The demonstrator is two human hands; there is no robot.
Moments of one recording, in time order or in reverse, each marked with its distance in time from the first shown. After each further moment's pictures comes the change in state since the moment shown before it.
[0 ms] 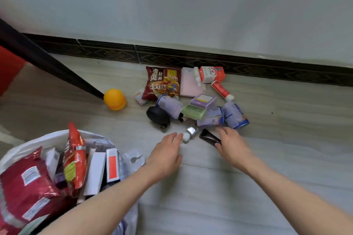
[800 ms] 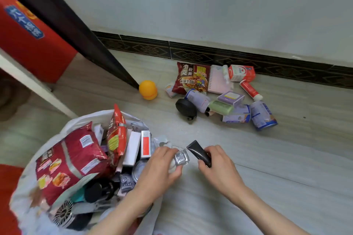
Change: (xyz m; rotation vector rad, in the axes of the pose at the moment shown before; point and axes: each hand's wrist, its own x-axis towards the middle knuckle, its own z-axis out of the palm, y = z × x) left_hand -0.111 -0.030 0.003 -0.227 0.434 -0.032; right_hand -0.073 -0.103 0.013 0.513 0.006 -0.069
